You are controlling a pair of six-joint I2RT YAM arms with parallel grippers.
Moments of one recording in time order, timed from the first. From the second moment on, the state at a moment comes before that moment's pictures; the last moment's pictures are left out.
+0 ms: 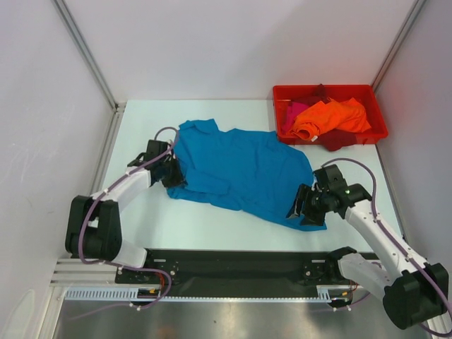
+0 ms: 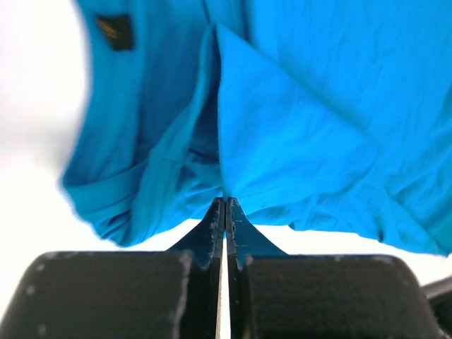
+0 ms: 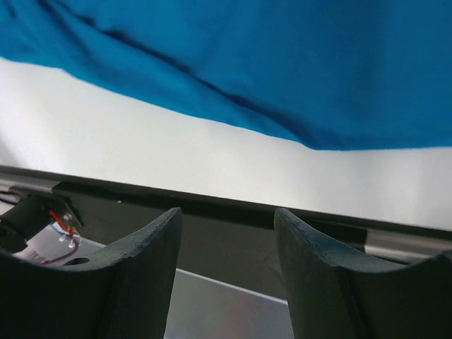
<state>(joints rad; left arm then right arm) -0.18 1.46 0.85 -0.41 0.22 -0.47 0.32 0.97 0.72 -0.90 -0.30 0.64</state>
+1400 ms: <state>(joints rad) 0.13 1.31 0.86 -0.53 0.19 -0.39 0.27 1.18 0.51 -0.70 -0.27 0.79</state>
